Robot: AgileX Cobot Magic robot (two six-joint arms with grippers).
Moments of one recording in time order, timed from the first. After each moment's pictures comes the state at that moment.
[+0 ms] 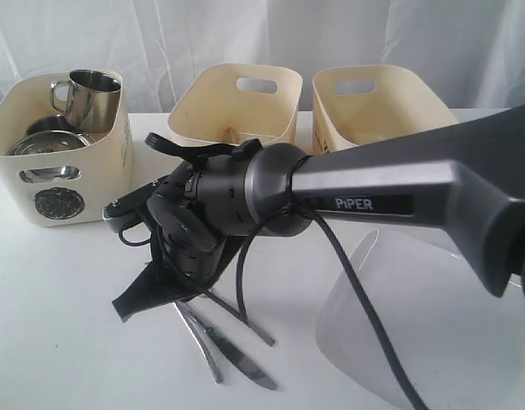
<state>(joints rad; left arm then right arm) 0.14 0.00 0.02 -0.16 0.40 0.11 0.80 2.07 -1.47 -0.21 0.66 0.36</state>
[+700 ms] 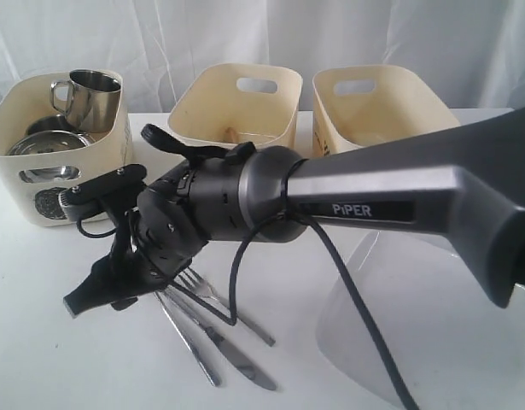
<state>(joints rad) 0.14 0.00 0.02 -0.16 0.40 0.11 0.82 2.07 -1.47 -0.01 0.43 0.15</state>
